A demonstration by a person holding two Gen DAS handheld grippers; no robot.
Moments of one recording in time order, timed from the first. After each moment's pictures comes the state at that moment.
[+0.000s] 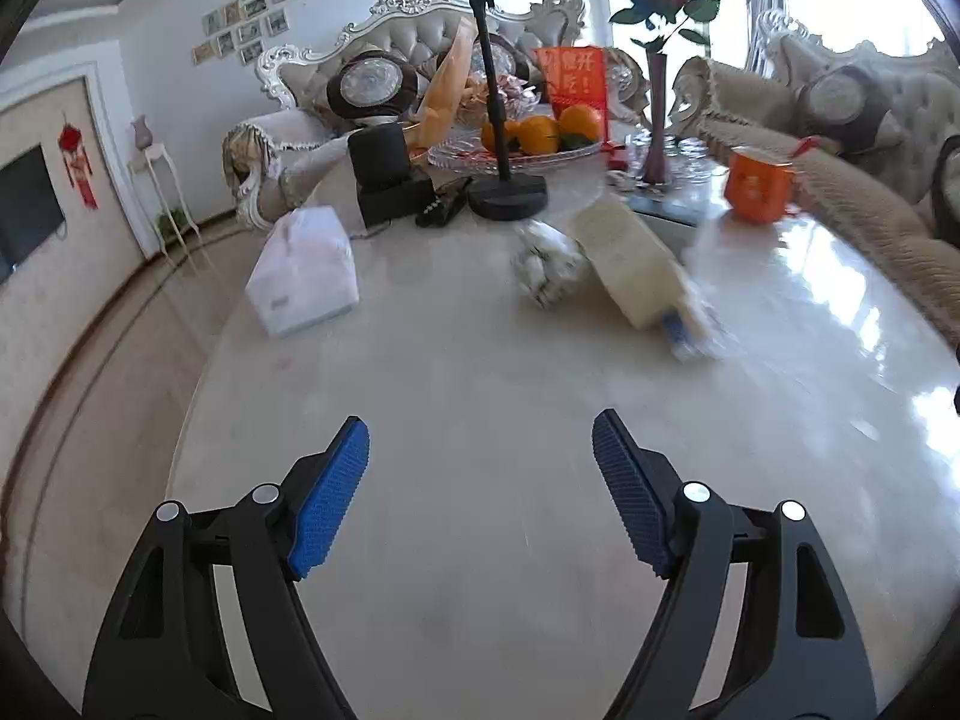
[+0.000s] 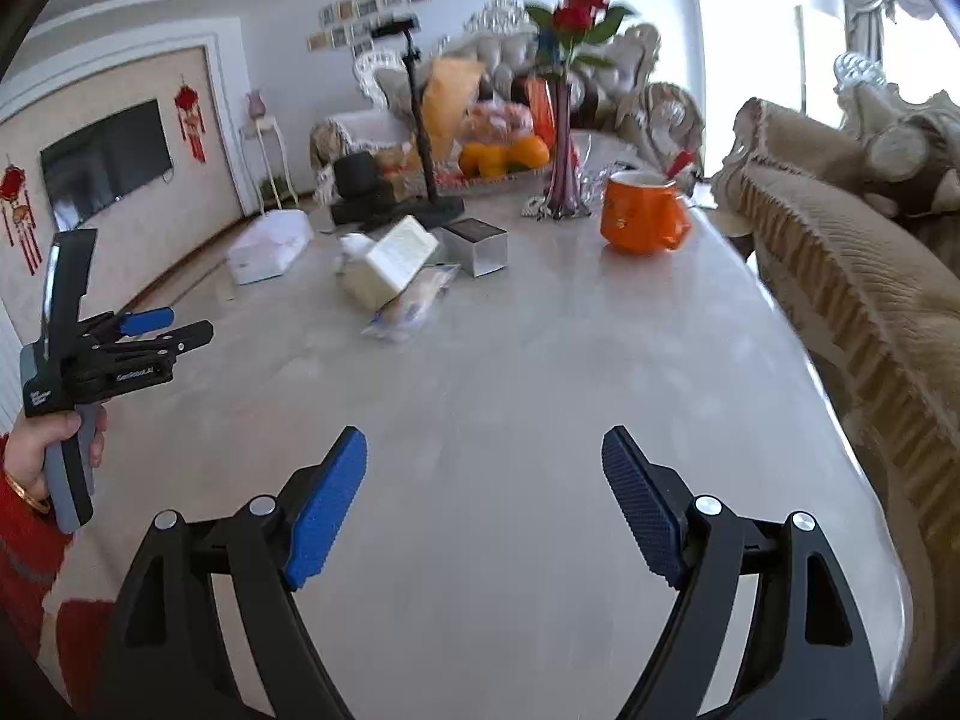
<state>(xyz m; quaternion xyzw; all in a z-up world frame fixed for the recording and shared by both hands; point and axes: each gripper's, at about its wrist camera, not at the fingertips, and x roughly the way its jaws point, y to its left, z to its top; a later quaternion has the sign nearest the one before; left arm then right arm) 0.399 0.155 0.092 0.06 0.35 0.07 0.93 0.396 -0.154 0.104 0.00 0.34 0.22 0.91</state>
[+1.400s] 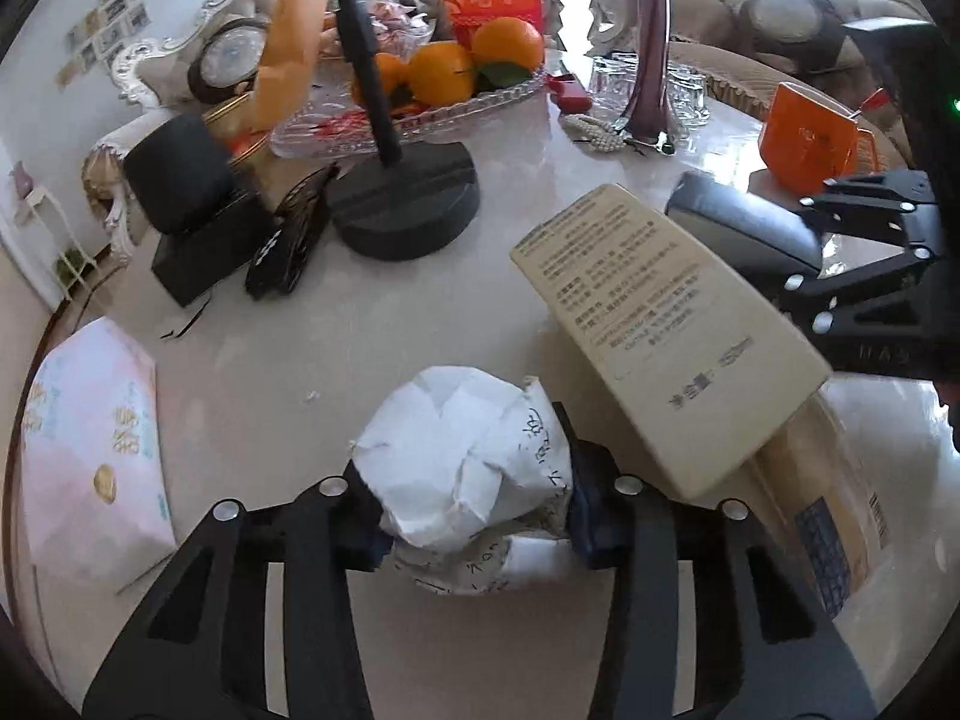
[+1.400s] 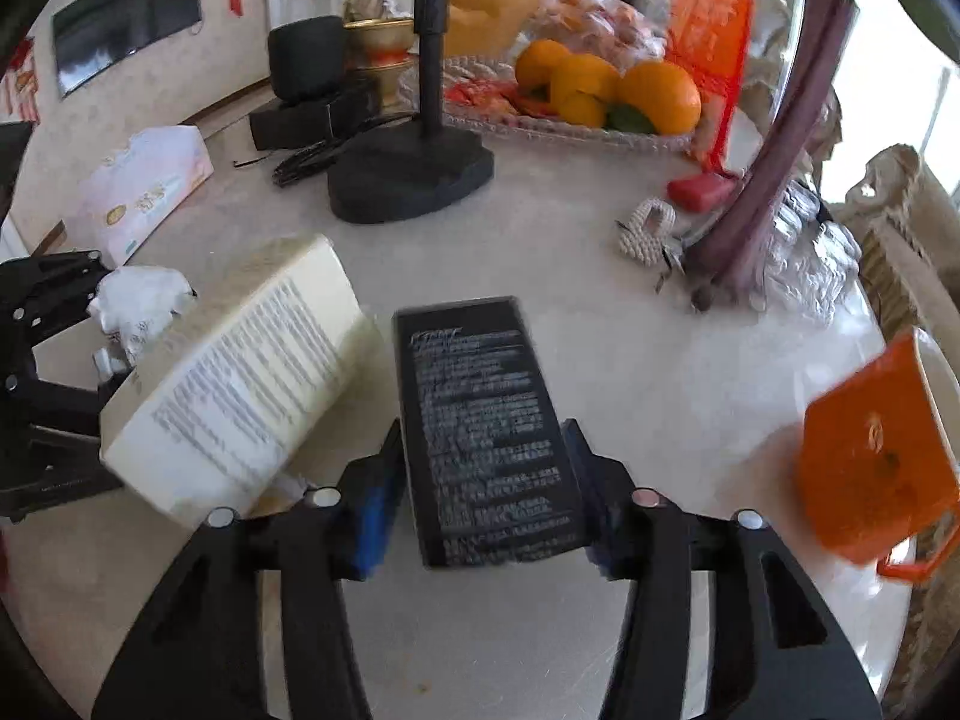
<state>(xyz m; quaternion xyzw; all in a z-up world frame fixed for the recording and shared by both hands) 0.607 0.157 0.042 0.10 0.43 -0.05 0.90 0.643 -0.021 0.056 -0.14 0.42 0.25 0.86</state>
